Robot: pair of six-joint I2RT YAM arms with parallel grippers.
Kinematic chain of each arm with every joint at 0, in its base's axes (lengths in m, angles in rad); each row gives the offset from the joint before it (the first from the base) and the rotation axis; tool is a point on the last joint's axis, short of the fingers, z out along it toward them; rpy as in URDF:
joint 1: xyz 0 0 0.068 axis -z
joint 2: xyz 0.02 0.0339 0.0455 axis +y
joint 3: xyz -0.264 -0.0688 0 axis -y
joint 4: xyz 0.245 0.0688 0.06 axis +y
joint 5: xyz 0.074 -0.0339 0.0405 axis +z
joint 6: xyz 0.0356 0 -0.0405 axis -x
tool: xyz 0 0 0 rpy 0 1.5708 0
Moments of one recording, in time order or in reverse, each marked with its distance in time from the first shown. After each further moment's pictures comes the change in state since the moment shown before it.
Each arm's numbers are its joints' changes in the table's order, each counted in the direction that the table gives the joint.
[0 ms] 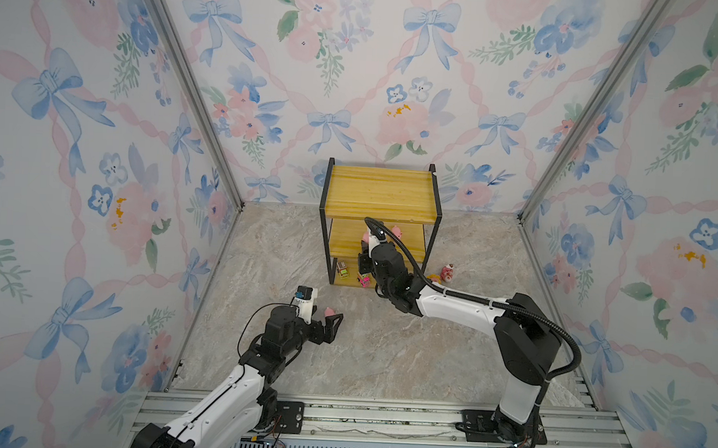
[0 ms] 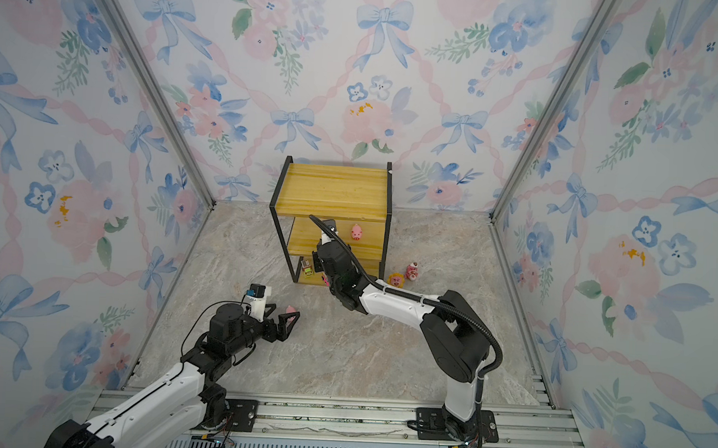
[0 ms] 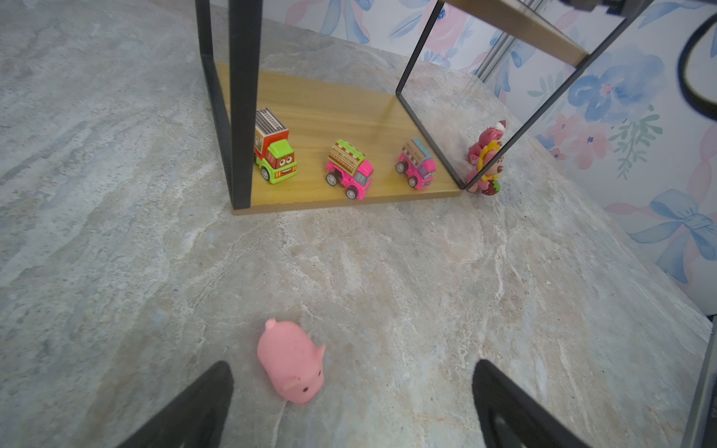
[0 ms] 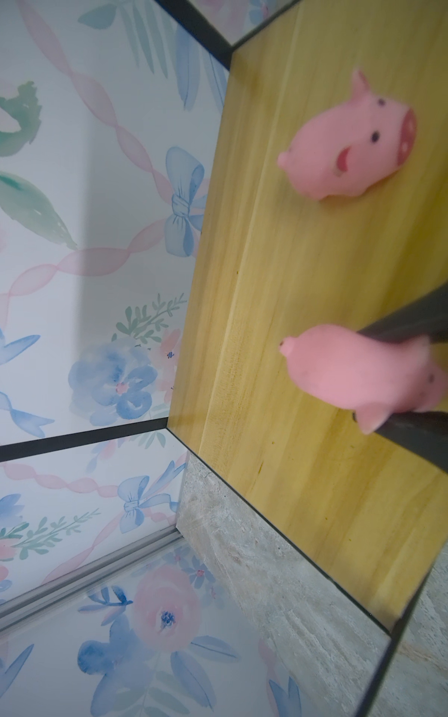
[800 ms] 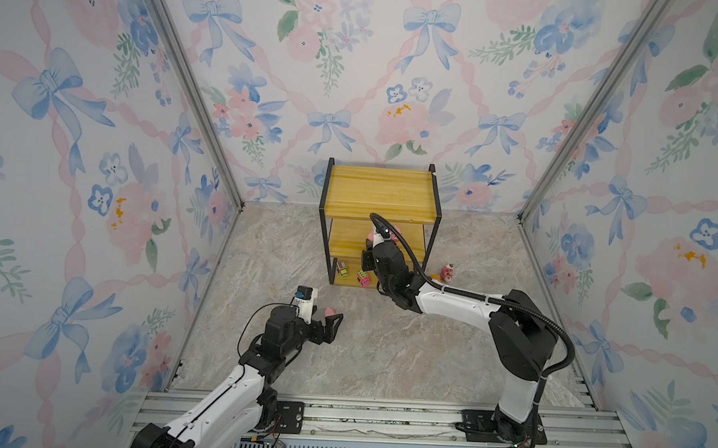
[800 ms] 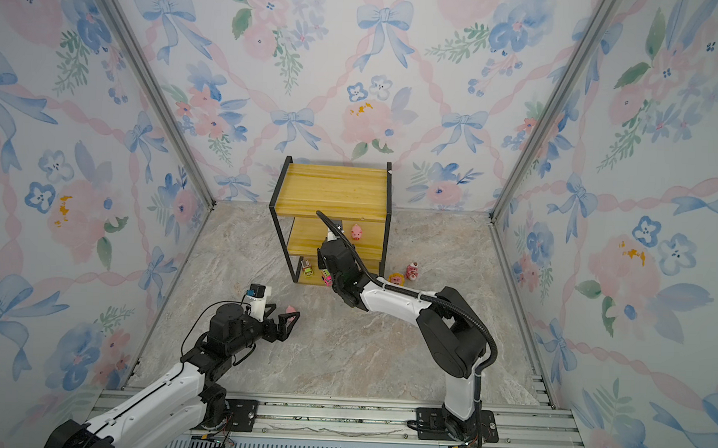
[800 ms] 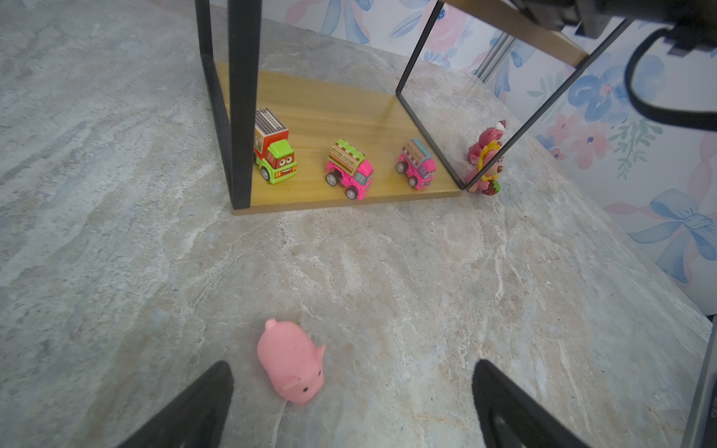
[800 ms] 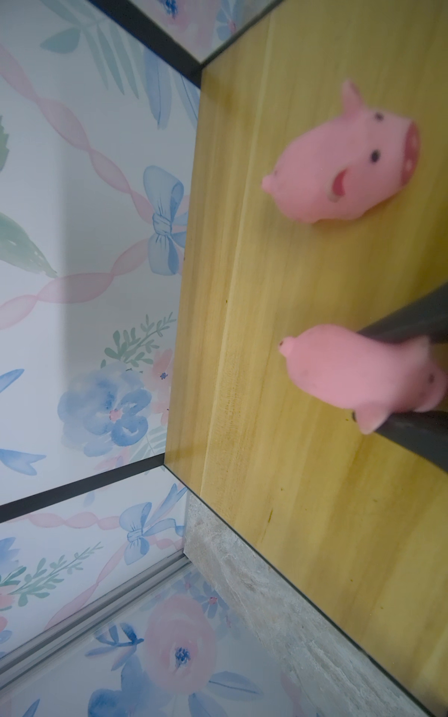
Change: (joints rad) left arm 0.000 0.000 0.000 0.000 0.000 0.000; right arm 0.030 0.037 0.013 -0.002 -0.023 -0.053
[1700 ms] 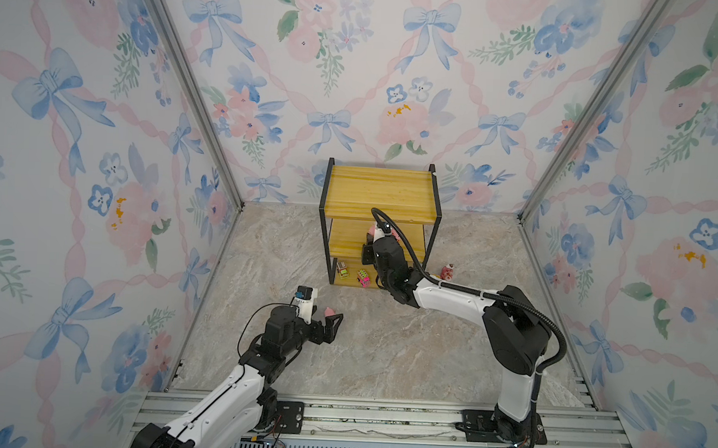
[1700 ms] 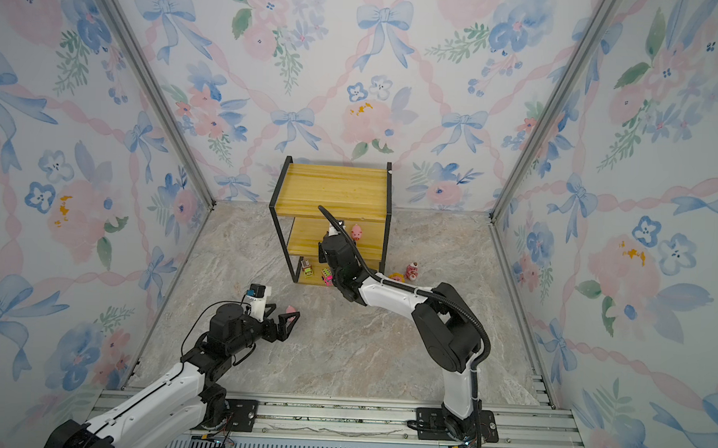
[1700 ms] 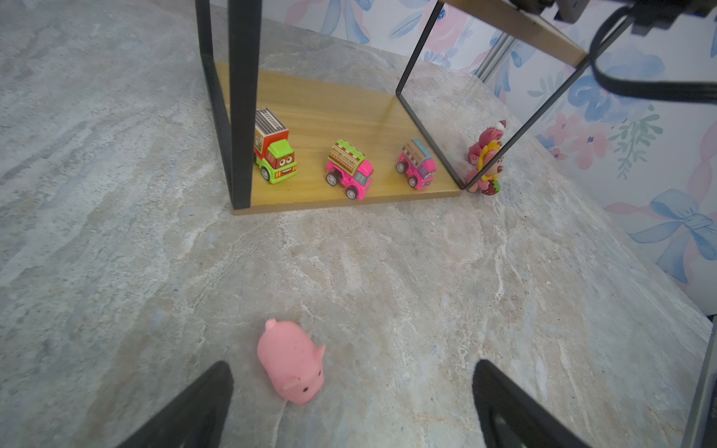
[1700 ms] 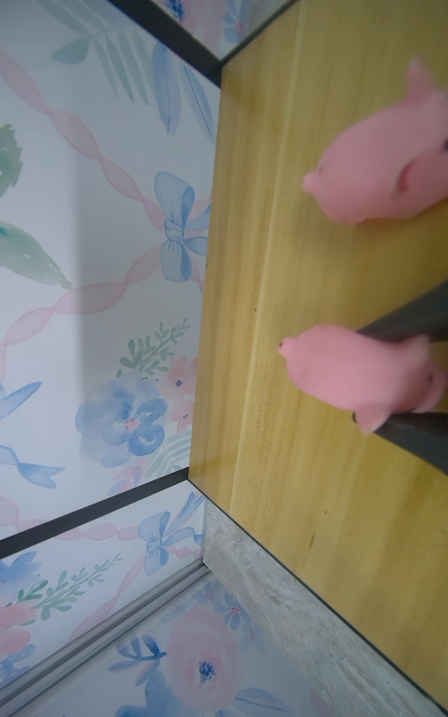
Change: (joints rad) left arm 0.000 0.000 0.000 0.000 0.000 0.000; right arm 0.026 0.045 0.044 -0.035 0.000 0.001
